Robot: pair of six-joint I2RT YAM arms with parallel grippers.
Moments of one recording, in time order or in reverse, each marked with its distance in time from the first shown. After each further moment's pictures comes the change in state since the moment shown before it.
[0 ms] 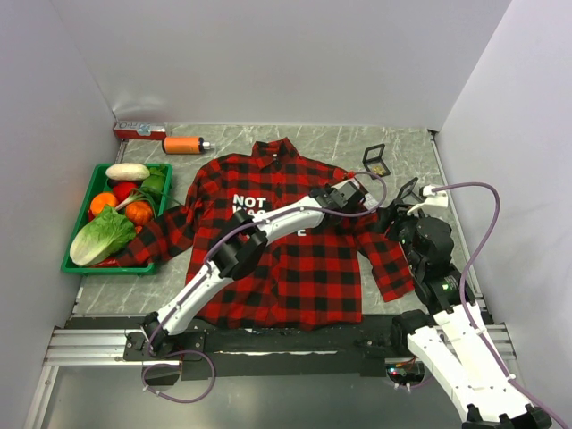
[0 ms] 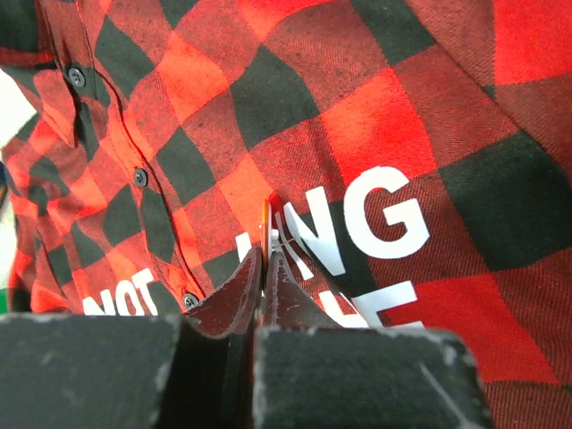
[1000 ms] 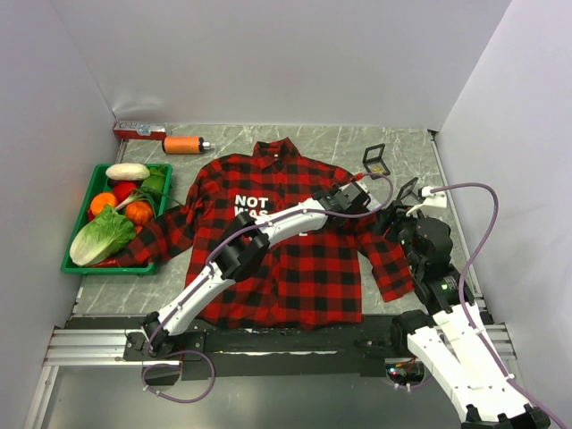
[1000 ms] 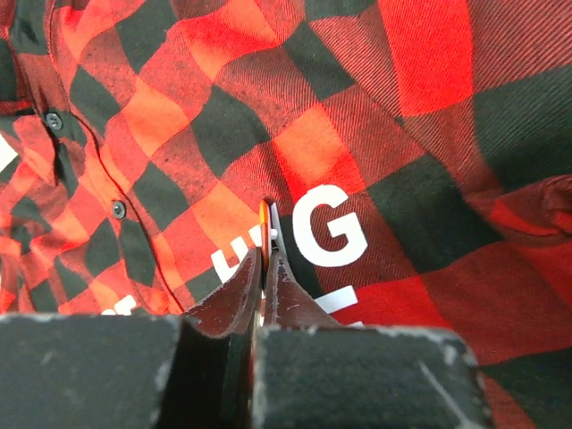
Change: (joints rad) left arm -0.022 0.024 0.042 0.047 0.060 0.057; right arm -0.006 0.008 -0.013 -0.003 -0.021 0.005
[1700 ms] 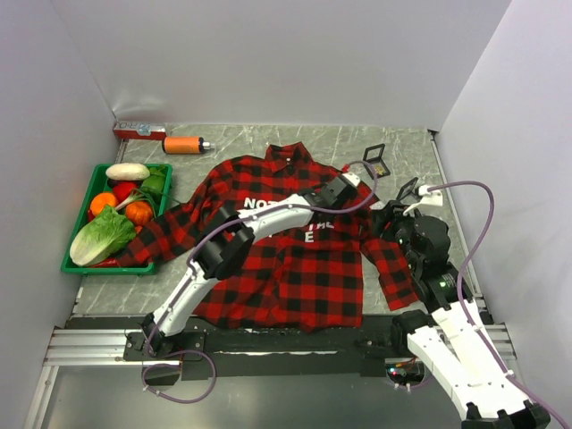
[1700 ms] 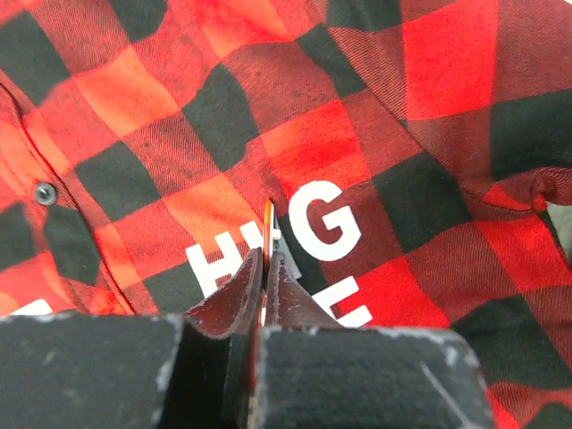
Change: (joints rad) left arm 0.035 -0.192 -0.261 0.170 0.281 -0.221; right arm 0.000 0.024 -0.002 0.009 -0.042 0.019
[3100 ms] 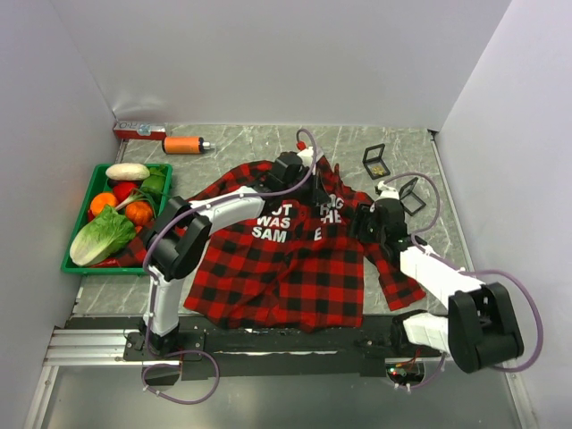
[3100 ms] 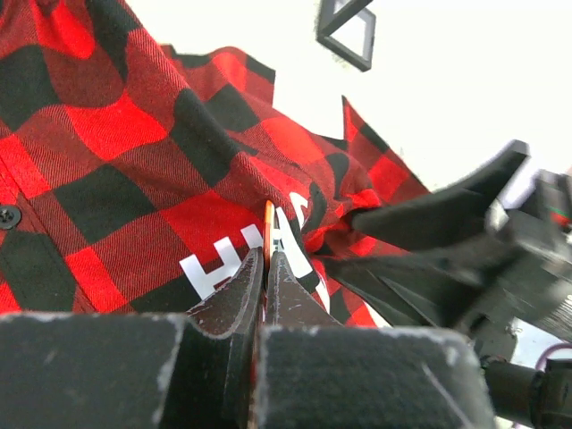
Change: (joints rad) left arm 0.216 -0.351 -0.511 0.559 0.719 -0.364; right arm -0.024 0.600 -0.086 0.296 -0.122 0.053
